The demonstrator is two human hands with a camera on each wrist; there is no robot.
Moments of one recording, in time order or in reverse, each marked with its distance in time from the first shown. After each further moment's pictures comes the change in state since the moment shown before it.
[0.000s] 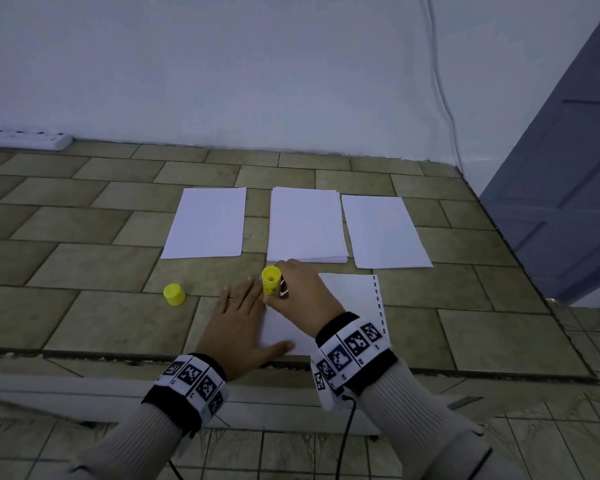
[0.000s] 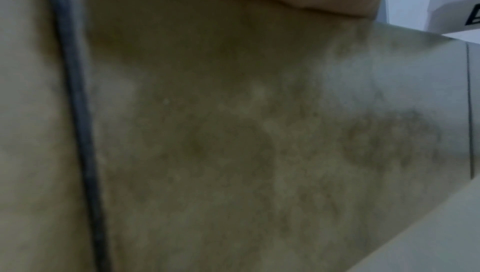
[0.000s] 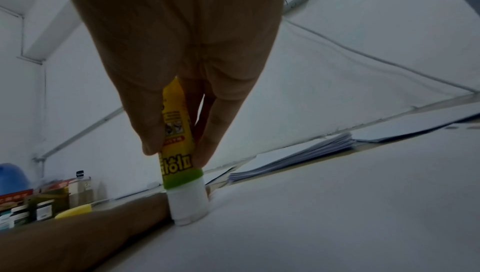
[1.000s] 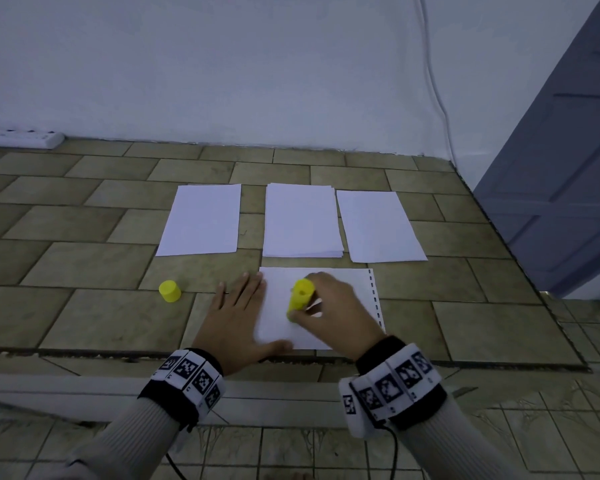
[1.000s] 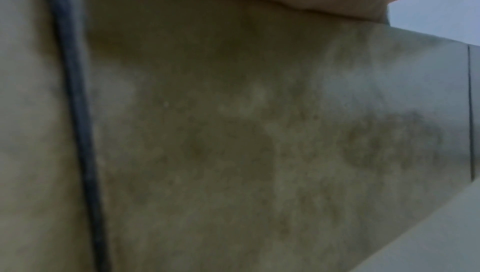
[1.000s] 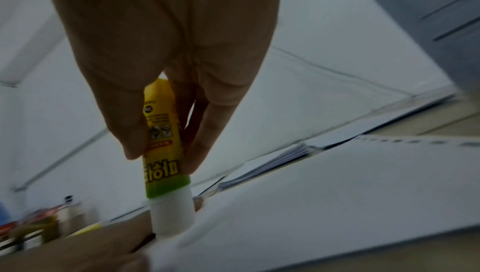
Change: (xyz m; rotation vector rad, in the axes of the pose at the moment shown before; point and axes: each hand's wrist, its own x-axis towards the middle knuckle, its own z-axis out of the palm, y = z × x) left_hand 0.001 0.004 -0.004 0.049 -0.102 -0.060; right_hand -0.056 0.019 -0.023 0.203 0.071 0.017
